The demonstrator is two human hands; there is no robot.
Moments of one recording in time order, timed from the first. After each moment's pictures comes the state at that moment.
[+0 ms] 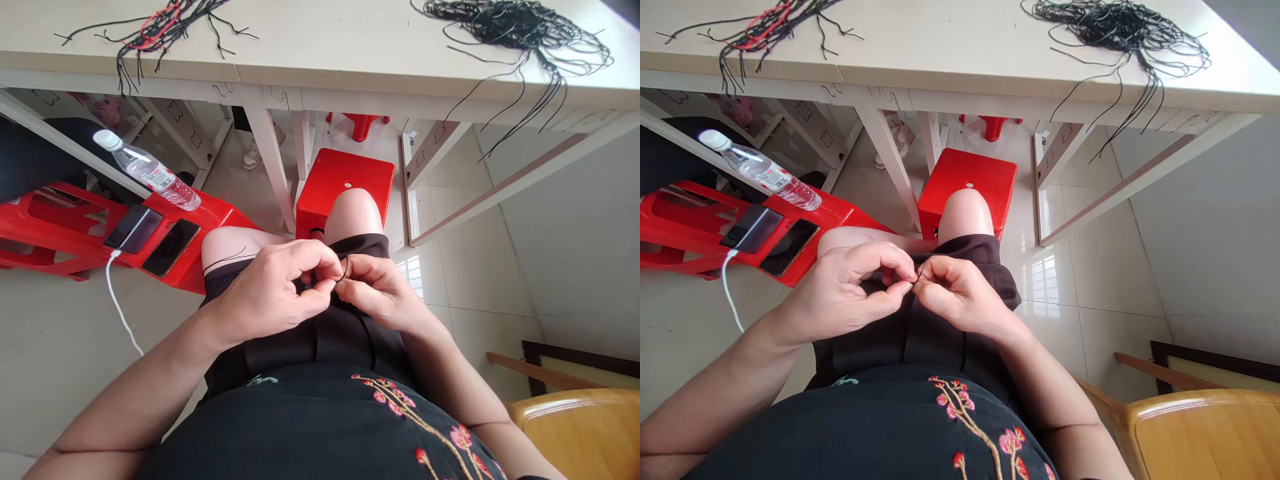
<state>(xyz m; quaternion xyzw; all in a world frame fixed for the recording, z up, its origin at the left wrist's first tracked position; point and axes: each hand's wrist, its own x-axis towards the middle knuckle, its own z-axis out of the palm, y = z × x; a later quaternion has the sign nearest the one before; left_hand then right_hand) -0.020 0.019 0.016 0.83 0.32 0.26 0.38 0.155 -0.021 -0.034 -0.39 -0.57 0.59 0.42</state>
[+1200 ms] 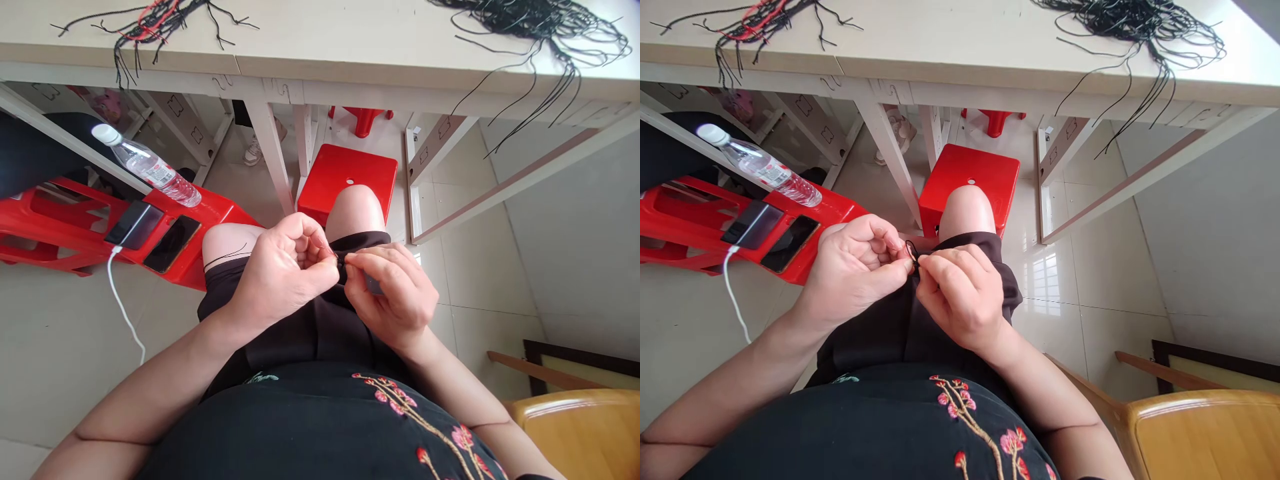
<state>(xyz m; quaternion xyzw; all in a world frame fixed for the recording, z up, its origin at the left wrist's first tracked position) -0.003 0.017 0.000 0.63 0.44 0.39 0.51 0.140 -0.025 -0.038 -0.45 -0.71 -0.04 0.55</state>
